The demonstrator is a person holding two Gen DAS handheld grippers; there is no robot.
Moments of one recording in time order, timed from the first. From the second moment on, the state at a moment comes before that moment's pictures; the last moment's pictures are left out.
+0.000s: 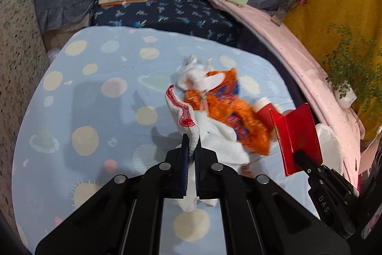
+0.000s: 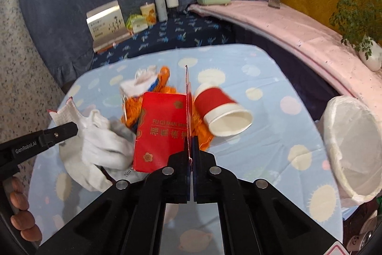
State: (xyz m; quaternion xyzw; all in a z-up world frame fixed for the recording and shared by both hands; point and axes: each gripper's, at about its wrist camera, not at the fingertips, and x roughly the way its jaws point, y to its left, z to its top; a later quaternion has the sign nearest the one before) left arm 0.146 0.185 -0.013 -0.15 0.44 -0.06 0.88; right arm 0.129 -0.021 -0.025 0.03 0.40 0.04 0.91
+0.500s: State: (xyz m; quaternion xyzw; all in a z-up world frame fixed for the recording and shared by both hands) left arm 0.120 0.077 0.083 -0.10 0.36 -0.17 0.91; right arm 0.075 -0.112 0.062 0.07 0.30 -0.02 0.95
